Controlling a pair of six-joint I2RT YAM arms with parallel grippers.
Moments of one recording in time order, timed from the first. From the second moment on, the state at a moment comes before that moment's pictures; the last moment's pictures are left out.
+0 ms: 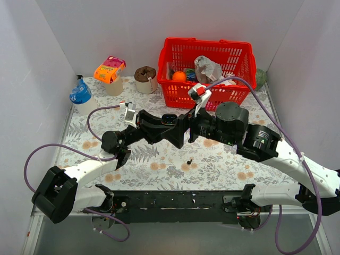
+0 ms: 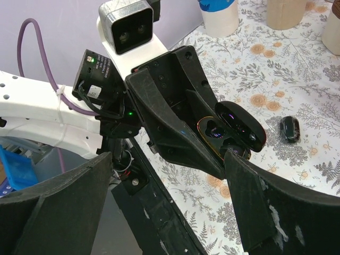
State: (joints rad) left arm -0.62 1.18 0.51 1.32 0.64 -0.77; right arm 1.15 1.11 1.44 -0.52 0.04 0.39
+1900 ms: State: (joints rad) left arm -0.64 1.16 0.51 1.34 0.63 -0.74; right arm 1.15 1.11 1.42 -0.52 0.05 0.39
